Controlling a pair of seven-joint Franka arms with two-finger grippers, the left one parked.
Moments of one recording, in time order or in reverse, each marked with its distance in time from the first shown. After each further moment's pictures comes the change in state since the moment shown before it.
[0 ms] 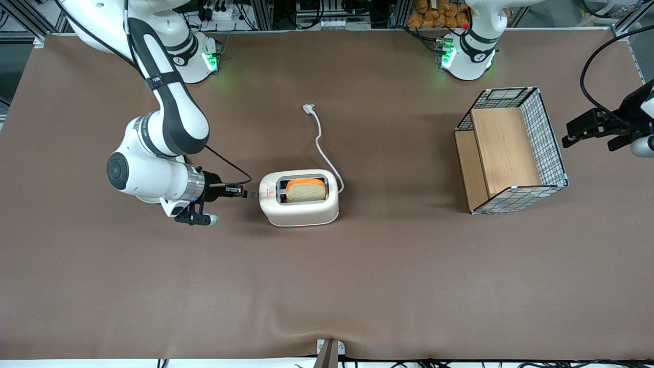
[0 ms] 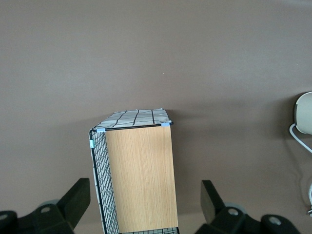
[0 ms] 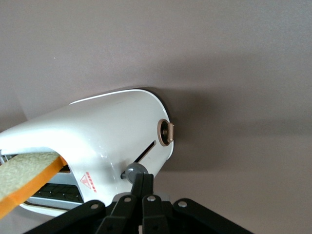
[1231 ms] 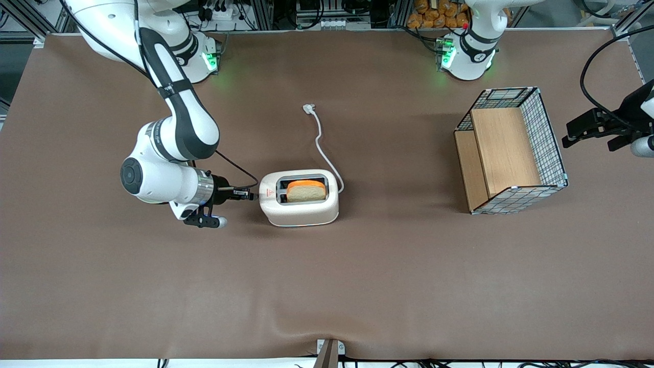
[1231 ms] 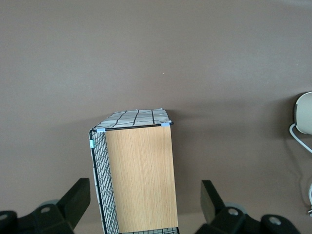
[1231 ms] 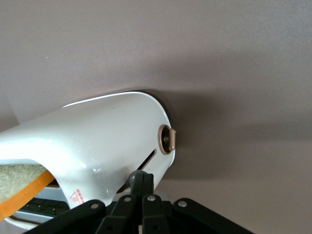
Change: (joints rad) arm 0.023 0.044 -0.001 0.003 0.004 0.044 0.000
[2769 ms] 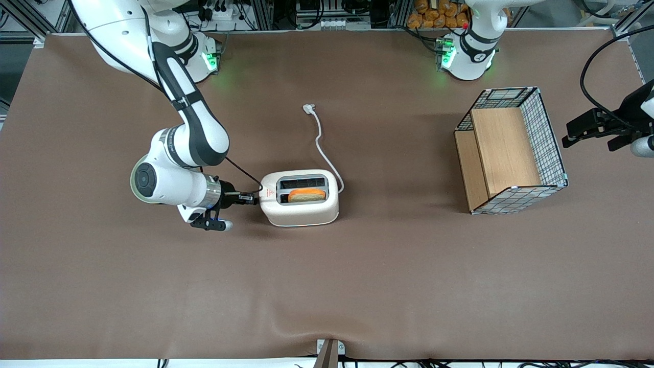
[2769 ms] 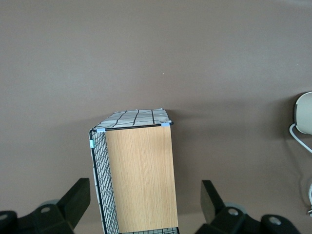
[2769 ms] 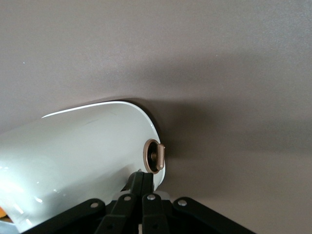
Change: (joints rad) arm 0.014 0.054 0.001 -0.019 0.007 0.089 -0.024
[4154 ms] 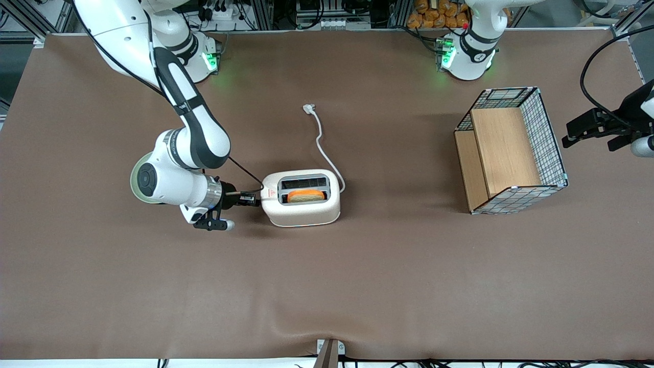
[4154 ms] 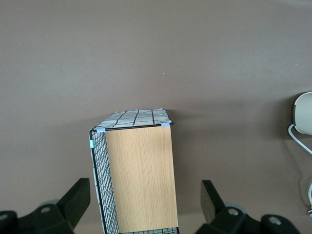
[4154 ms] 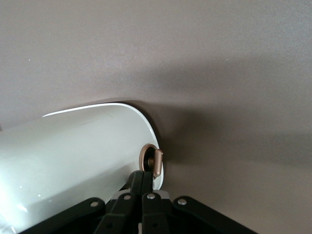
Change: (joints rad) arm 0.001 0.011 0.002 -0.024 0.070 0.050 -0.096
